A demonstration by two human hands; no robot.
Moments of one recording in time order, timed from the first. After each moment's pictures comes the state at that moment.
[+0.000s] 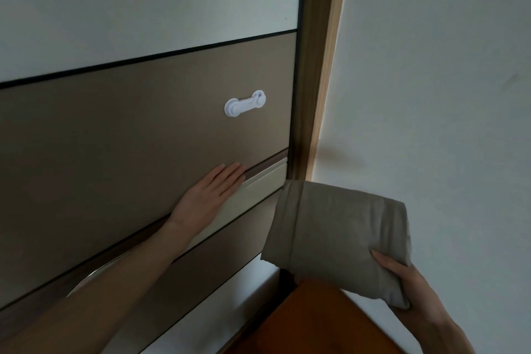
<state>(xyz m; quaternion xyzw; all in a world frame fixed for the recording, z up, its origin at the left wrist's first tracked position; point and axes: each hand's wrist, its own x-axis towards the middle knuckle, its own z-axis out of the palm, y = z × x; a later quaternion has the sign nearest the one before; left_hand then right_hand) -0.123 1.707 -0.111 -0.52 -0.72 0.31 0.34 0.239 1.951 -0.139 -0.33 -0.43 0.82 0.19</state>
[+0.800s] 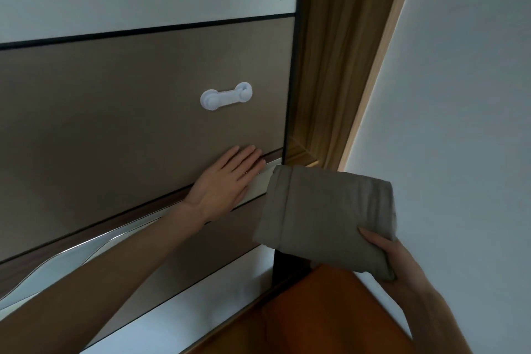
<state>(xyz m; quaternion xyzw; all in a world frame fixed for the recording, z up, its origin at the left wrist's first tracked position) -0.085 1.631 -0.096 -0.53 -0.78 0.12 0.32 0.197 1.897 -0.137 -0.29 -0.45 0.84 0.11</state>
